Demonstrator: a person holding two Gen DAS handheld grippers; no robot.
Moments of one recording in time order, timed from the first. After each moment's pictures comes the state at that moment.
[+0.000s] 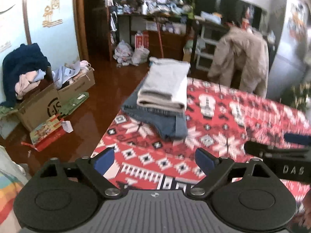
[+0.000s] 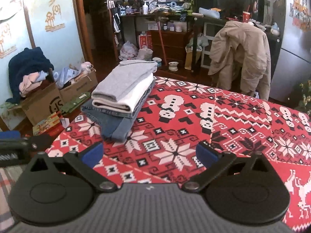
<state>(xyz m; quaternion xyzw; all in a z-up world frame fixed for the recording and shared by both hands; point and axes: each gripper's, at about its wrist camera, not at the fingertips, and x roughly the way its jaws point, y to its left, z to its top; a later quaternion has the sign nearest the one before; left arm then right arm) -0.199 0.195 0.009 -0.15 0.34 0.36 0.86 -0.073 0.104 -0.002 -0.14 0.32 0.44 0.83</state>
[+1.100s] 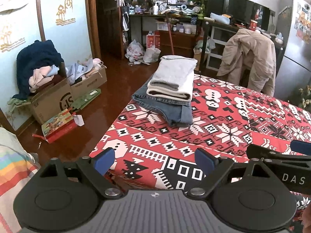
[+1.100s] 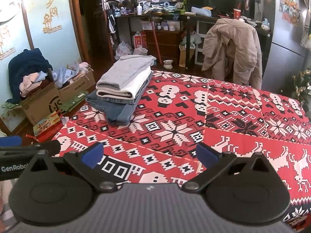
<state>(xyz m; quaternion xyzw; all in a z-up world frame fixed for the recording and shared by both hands) -0.229 0.157 0.005 -0.15 0.33 0.40 0.84 -0.112 0.061 -0.004 -0.13 0.33 0.43 0.83</state>
